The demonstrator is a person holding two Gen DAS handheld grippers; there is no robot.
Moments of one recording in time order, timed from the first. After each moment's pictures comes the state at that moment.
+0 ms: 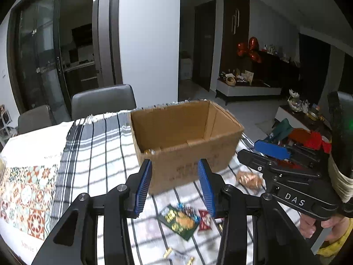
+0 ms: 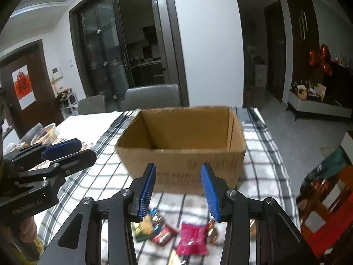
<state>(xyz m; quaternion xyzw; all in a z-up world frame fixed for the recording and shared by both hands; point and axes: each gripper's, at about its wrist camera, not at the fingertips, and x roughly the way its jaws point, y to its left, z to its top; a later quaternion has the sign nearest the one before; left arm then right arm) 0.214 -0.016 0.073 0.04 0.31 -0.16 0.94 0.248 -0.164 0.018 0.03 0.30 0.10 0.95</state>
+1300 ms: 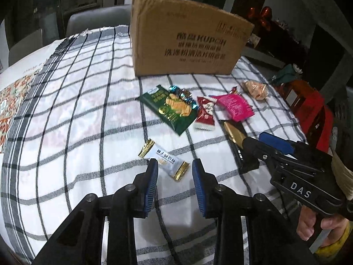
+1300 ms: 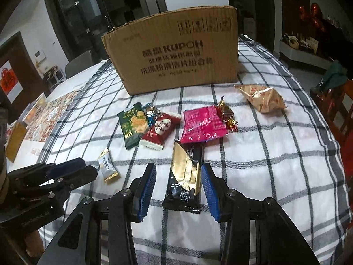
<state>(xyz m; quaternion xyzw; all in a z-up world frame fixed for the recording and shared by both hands) 0.154 0.000 -0.083 -0.01 0.48 -0.16 0.86 0.182 -0.154 -0.120 0.06 0.44 0.06 0.90</state>
